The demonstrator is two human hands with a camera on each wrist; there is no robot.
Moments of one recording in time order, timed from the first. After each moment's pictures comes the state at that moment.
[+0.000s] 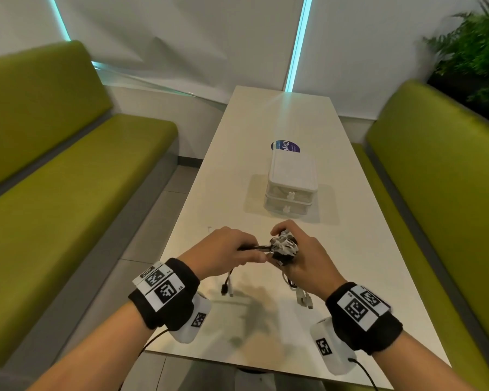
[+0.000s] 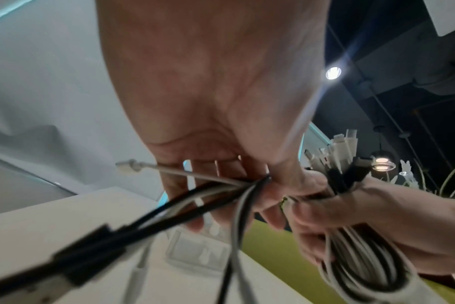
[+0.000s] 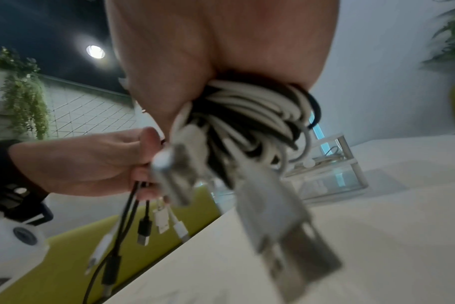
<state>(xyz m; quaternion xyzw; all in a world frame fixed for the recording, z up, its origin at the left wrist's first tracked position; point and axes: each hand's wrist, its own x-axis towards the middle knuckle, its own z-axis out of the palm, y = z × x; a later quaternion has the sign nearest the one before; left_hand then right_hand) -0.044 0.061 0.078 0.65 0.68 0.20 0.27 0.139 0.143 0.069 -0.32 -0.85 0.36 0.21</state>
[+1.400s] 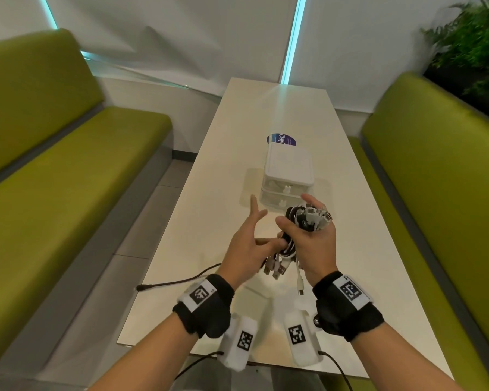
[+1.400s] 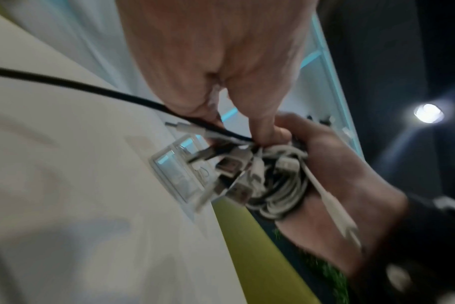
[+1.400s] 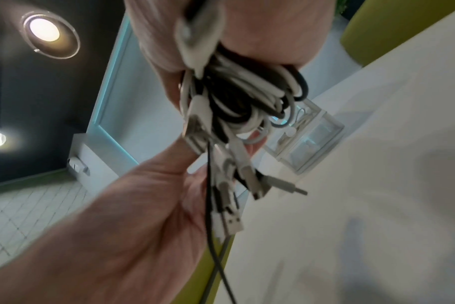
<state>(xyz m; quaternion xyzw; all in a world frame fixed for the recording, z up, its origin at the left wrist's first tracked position) 0.013 0.080 0.045 0.46 0.58 0.55 0.39 0.129 0.143 0.075 -0.36 -0.56 0.57 0.48</state>
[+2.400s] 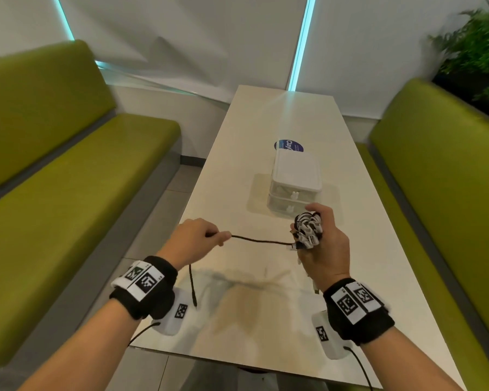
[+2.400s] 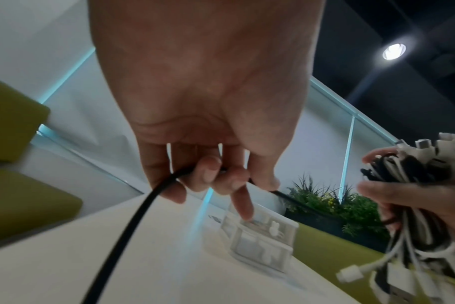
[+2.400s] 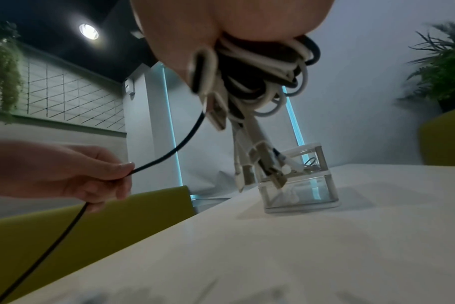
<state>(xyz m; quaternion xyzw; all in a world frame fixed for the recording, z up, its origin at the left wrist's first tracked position) -0.096 0.046 0.060 0.53 0.79 0.22 0.19 0.139 0.153 0.061 -0.40 -0.79 0.23 0.40</state>
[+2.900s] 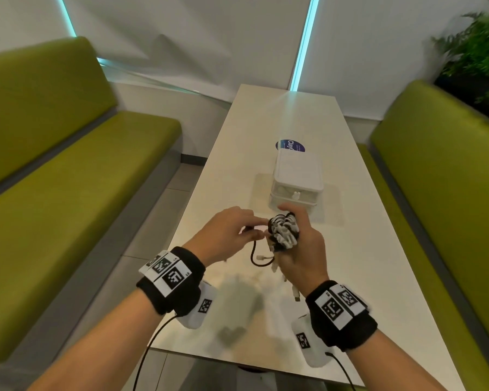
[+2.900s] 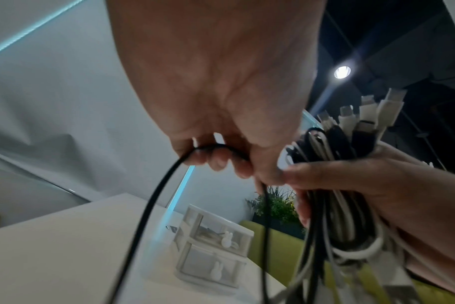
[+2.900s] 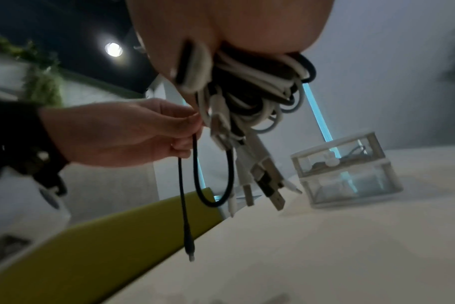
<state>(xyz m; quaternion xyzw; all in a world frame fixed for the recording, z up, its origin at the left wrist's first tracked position) -0.058 0.074 0.081 0.68 0.67 0.26 0.14 0.108 0.131 0.063 -0.34 -0.81 0.27 0.40</state>
